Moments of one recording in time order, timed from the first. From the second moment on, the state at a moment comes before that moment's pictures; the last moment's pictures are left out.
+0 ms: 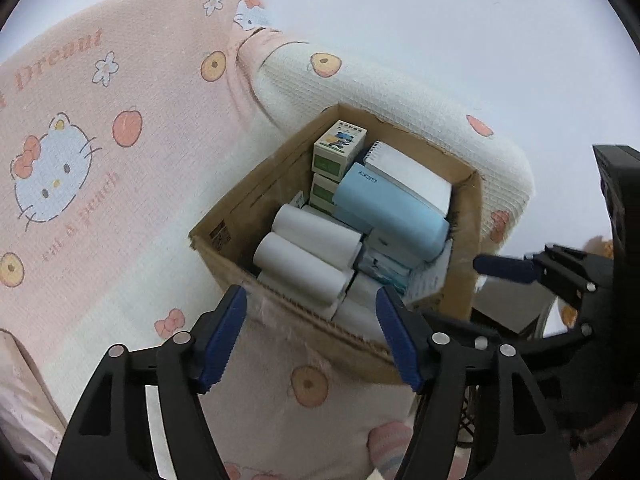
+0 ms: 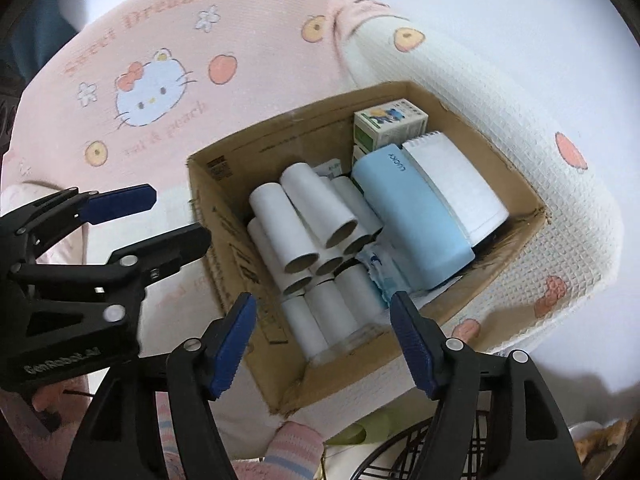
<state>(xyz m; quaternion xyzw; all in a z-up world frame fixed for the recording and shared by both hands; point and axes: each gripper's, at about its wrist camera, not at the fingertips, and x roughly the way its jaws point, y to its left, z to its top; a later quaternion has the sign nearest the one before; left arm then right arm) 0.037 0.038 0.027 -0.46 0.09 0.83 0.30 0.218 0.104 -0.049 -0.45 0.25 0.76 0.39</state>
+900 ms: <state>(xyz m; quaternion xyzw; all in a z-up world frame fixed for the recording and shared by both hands) 0.084 0.025 0.066 -0.43 0.14 0.84 0.29 0.235 0.062 -0.007 -0.45 0.16 0.76 0.43</state>
